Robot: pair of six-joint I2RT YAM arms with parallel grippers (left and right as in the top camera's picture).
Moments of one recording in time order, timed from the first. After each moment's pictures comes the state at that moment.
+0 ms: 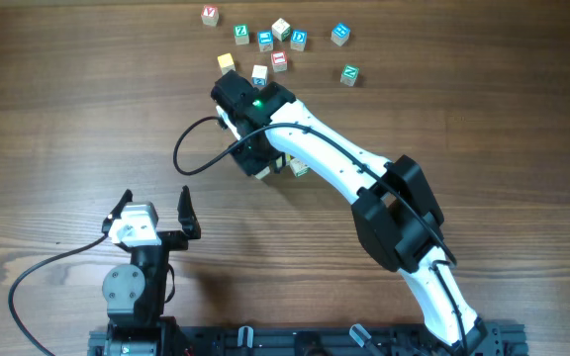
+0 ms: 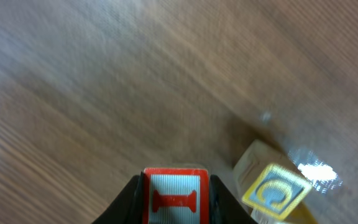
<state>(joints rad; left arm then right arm) -0.01 0.04 0.01 -0.07 -0.03 -0.10 0.77 2.31 1.99 -1.11 -0.07 0.07</state>
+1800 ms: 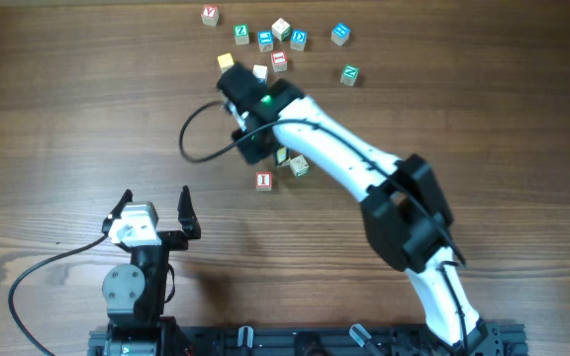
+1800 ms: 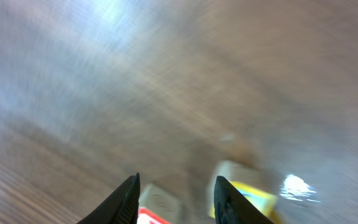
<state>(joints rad) -0.01 0.04 0.01 -0.07 -0.03 -0.10 0.72 2.26 1.96 -0.99 -0.02 0.17</state>
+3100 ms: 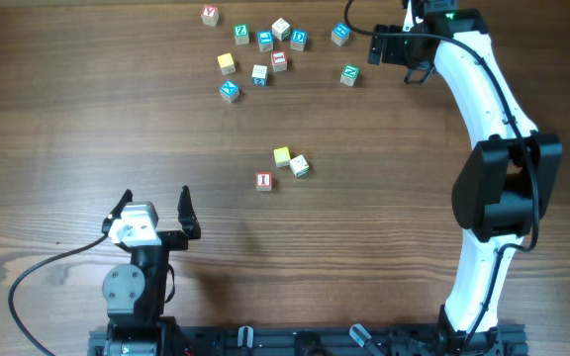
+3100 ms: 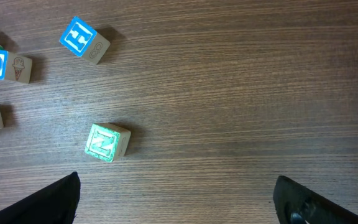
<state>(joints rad) -0.01 0.04 0.01 -0.07 -0.03 -0.10 0.12 2.20 1.97 -0.85 0.00 0.23</state>
